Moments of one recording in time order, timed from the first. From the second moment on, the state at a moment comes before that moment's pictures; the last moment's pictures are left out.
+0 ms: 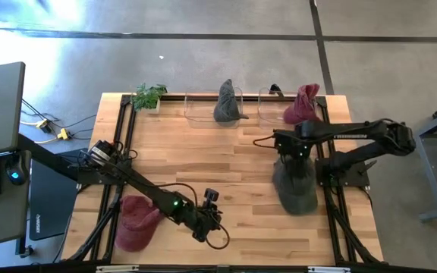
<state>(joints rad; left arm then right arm) -0.55 1.90 1.25 -0.21 -0.43 0.03 -0.20 1.26 0.84 -1.20 -0.07 0.12</state>
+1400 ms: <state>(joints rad) -0.33 1.85 1.25 0.04 -0.41 0.23 -0.07 1.18 0.43 0.13 -0.31 0.58</state>
